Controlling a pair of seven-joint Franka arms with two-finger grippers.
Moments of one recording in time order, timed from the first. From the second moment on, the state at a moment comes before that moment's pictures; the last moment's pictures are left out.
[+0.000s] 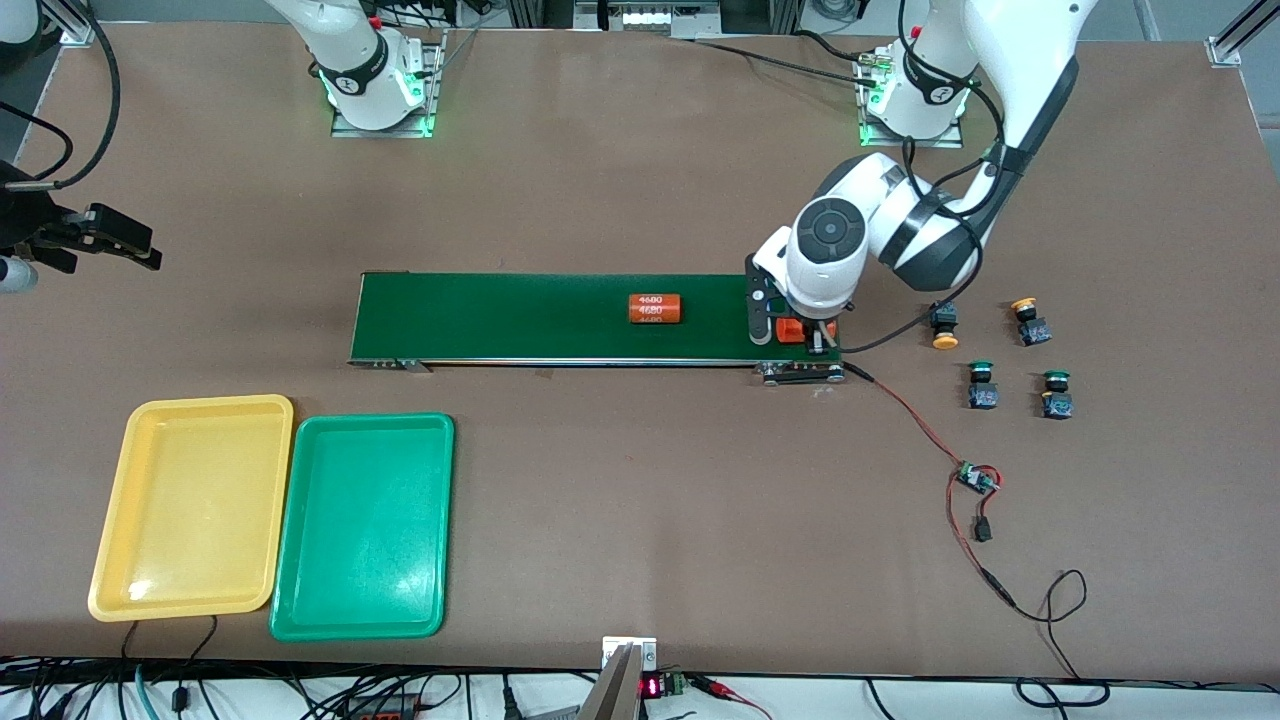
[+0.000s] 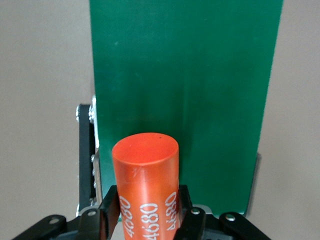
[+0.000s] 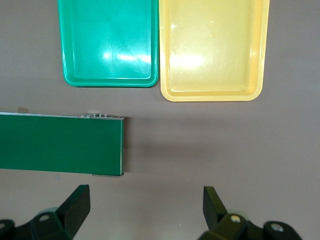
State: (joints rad) left arm -0.04 0.41 -0.51 -1.98 0.35 2.15 0.77; right arm -0.05 0.04 -0.02 -1.63 0.00 1.63 -0.11
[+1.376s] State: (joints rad) left arm 0.14 0.38 -0.30 -1.96 0.34 2.21 0.73; right arm -0.05 0.04 -0.01 -1.63 -0.02 1.63 -0.12
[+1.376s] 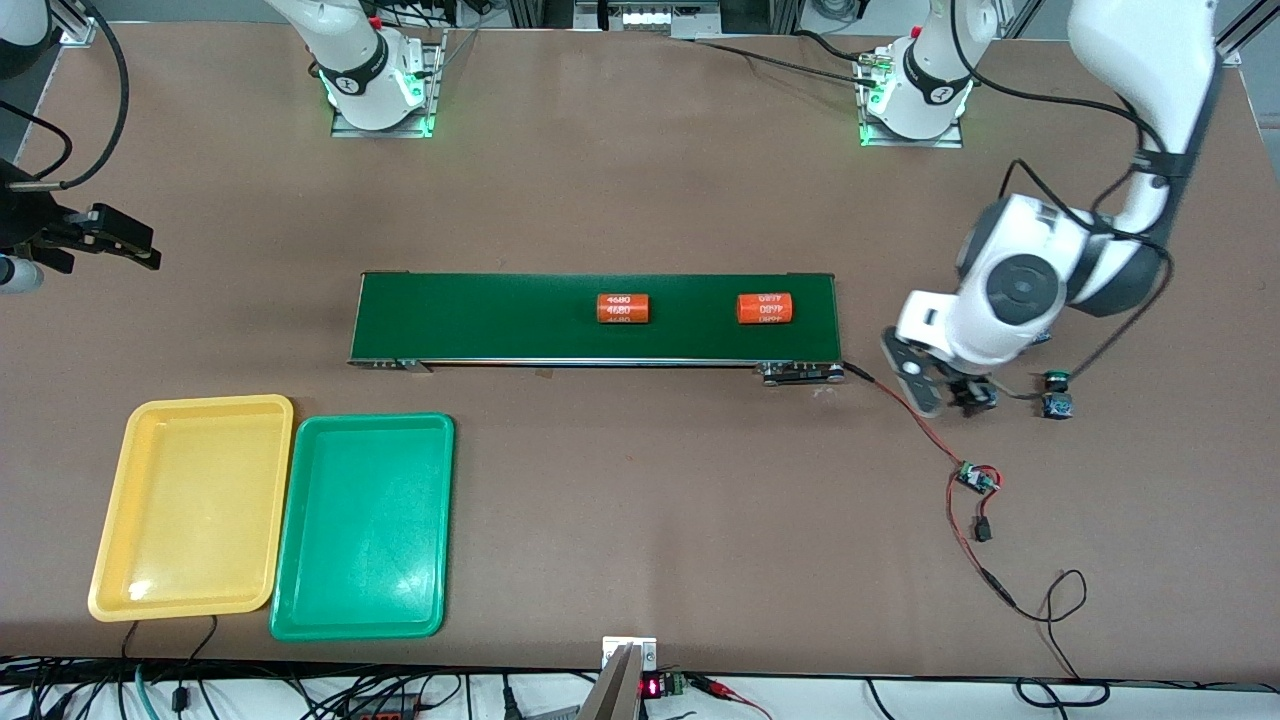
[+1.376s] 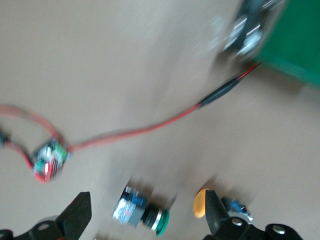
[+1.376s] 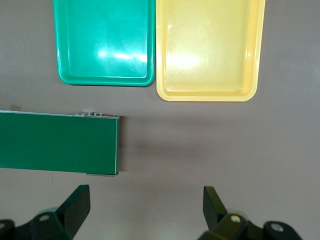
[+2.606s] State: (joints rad) left arm 0.23 0.38 -0.25 -2.16 0.16 2.15 -0.02; right arm -0.05 0.04 -0.01 -1.63 -0.02 1.63 -0.12
